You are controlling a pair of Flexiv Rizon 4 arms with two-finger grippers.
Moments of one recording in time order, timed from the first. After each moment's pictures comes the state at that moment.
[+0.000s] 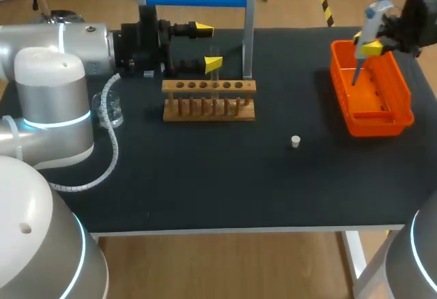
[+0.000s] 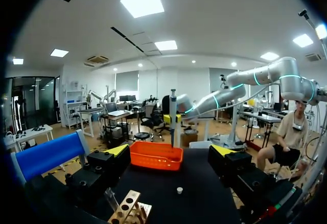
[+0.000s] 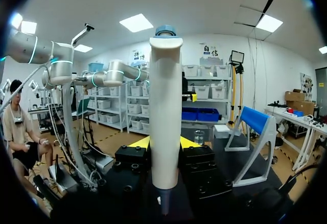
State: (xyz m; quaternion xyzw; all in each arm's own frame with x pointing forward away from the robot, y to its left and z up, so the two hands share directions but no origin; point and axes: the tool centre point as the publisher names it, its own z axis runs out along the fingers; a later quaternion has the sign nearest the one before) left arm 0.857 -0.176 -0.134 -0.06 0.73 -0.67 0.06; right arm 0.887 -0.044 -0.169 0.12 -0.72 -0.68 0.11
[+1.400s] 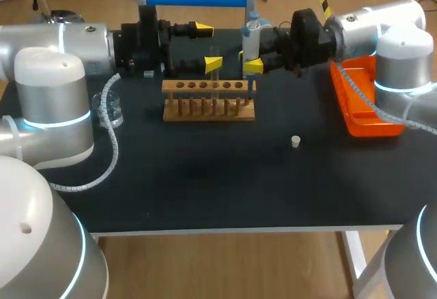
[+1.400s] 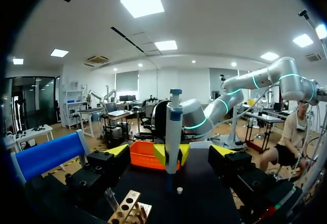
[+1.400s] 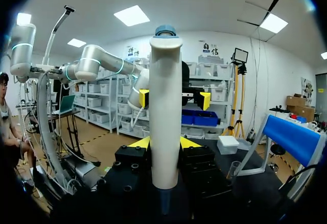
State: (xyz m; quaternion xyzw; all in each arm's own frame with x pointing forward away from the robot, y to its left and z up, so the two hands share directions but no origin) left arm 0.857 -0.176 -0.134 -0.06 0.73 -0.67 0.06; right arm 0.858 0.182 -0.182 0.11 -0.72 -0.68 0.07
